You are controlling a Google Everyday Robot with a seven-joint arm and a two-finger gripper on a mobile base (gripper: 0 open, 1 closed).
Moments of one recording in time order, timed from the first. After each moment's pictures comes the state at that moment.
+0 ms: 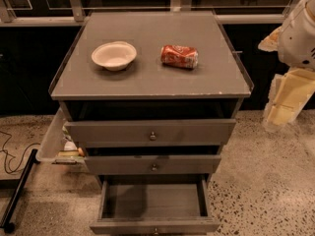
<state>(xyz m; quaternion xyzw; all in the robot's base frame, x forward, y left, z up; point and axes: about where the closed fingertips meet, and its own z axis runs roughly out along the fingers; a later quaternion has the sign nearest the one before) 0.438 -0.217 0.976 -0.60 0.78 -0.03 0.16</state>
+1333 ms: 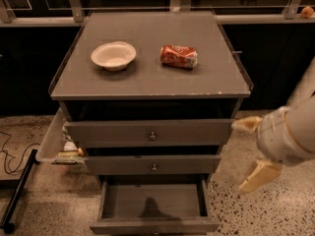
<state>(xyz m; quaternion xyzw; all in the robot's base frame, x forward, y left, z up) 0.390 -0.197 0.824 -0.62 0.75 0.07 0.23</state>
